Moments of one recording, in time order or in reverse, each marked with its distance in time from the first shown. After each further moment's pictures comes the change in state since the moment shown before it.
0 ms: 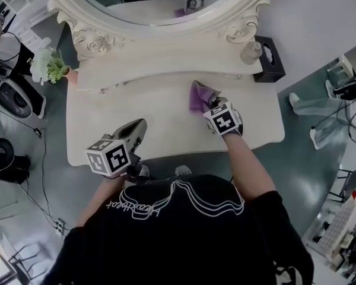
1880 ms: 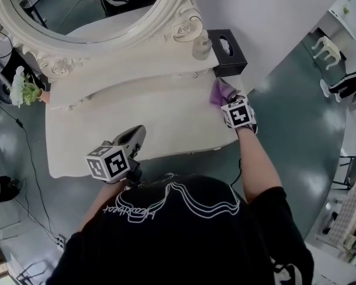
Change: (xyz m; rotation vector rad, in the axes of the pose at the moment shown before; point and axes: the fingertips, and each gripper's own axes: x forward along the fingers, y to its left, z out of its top) left arm 0.090 -0.117 -0.041 0.035 0.024 -0.075; right arm -0.089 -0.202 -0.136 0.162 0.022 -0.251
